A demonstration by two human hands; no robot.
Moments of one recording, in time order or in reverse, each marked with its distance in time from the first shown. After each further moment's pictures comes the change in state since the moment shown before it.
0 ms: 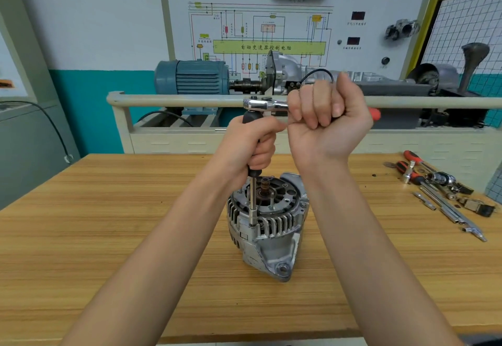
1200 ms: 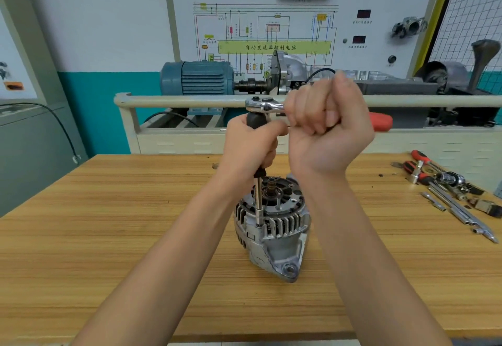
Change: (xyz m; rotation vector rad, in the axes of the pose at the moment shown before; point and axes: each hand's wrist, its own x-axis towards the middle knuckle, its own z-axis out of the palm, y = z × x) left_hand -0.004 -0.003 0.005 0.090 0.239 0.126; right_hand -0.014 0.012 0.015 -0.262 -0.182 -0.234
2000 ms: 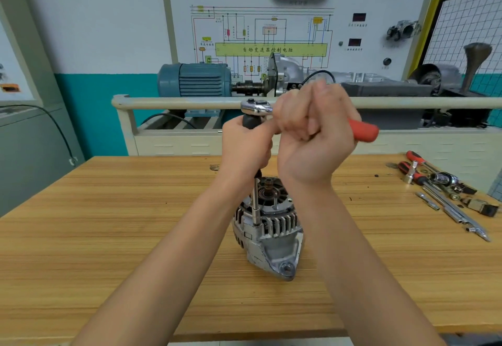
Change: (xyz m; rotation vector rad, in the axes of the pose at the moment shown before) left_hand -0.005 0.003 0.005 0.004 0.106 0.012; right_hand -0.010 0.004 0.010 -0.102 -0.001 -0.103
